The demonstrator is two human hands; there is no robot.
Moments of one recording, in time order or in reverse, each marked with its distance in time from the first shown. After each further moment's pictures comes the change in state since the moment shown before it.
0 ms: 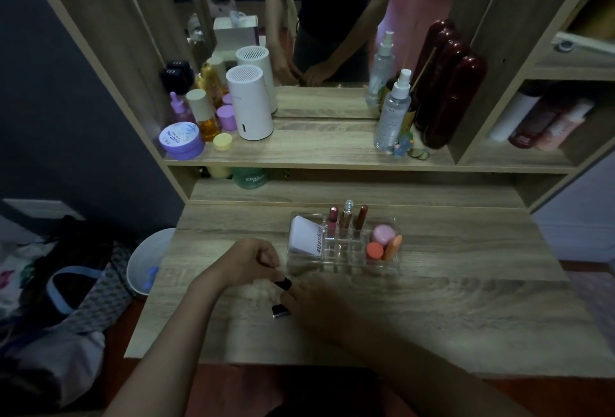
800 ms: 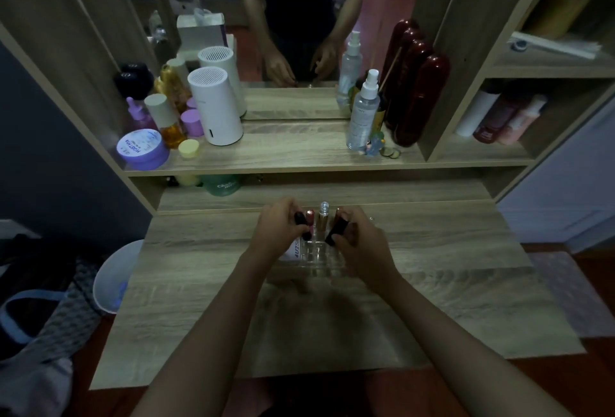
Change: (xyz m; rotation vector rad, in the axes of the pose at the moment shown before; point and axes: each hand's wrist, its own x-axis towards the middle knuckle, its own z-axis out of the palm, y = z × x) left_hand 0.063 0.080 0.039 0.034 0.363 0.226; right_hand -0.034 0.093 -0.064 0.844 0.538 0.762
